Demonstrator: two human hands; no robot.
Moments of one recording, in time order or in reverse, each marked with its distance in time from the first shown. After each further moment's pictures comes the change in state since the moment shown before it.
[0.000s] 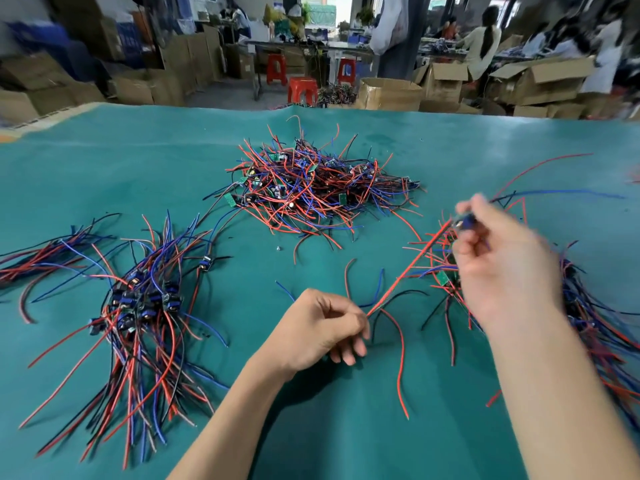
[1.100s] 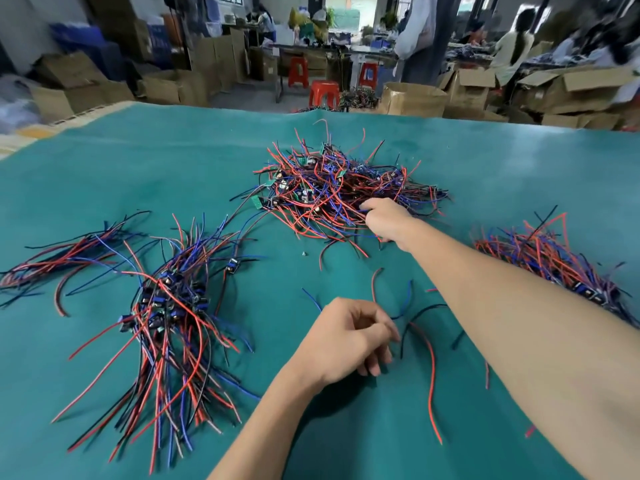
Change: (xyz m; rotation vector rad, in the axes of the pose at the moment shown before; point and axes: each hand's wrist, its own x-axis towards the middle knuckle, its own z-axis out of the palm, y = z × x) left_hand 0.003 -0.002 0.002 0.013 0.085 -0.038; right_hand 0.145 0.129 0.086 -1.620 -0.508 0.007
